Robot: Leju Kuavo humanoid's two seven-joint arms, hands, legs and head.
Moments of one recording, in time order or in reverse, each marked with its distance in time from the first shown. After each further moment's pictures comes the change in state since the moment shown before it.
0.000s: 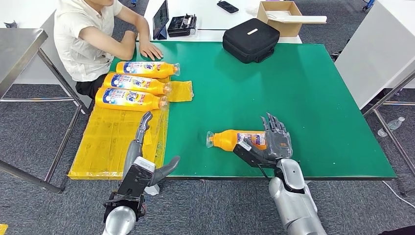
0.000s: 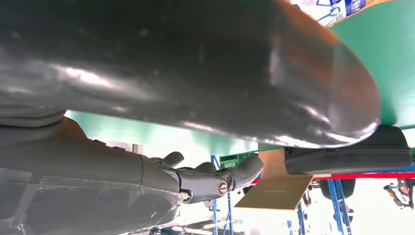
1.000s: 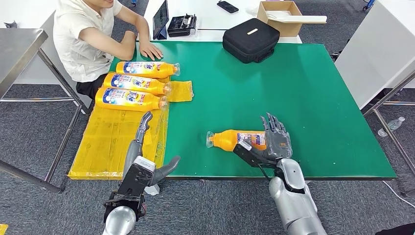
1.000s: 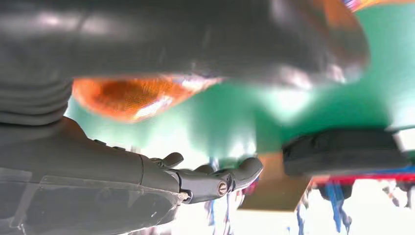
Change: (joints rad) left arm 0.006 0.002 0.007 0.000 0.029 0.014 0.053; right arm 0.052 0.053 -0.002 -0.109 -0.136 0.104 -0.069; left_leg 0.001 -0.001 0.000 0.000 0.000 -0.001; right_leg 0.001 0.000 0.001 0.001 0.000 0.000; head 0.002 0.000
